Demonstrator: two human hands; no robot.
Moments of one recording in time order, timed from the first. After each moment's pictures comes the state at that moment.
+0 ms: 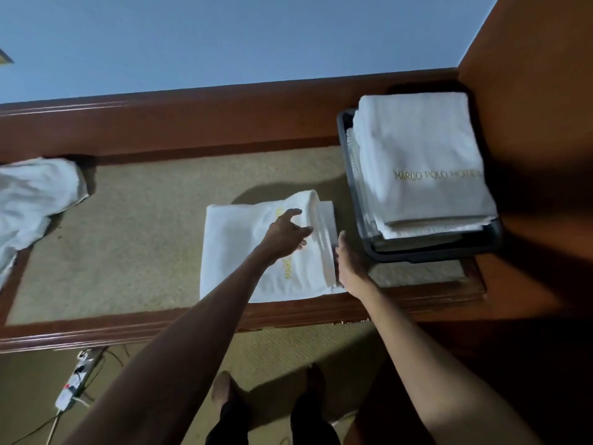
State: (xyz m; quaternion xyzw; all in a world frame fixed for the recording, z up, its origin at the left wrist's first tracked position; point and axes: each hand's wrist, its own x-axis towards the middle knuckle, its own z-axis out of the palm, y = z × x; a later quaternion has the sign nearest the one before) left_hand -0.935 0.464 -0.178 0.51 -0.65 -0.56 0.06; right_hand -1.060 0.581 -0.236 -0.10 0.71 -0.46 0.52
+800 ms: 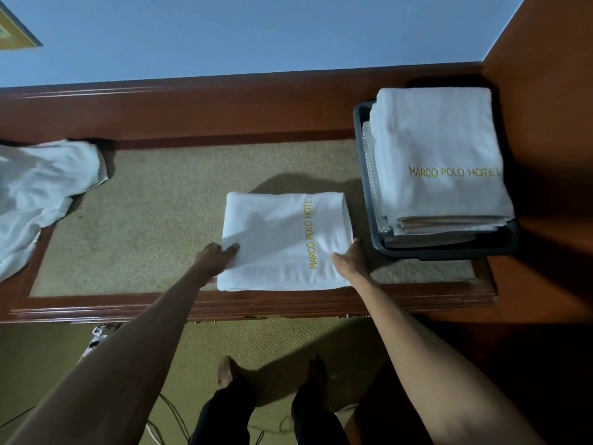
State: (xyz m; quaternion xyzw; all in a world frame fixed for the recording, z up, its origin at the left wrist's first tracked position) left_hand -0.763 0.440 -0.222 0.69 -0.57 -0.45 -0.04; right_hand -1.054 0.581 -0.245 -0.22 0.85 -0.23 0.42
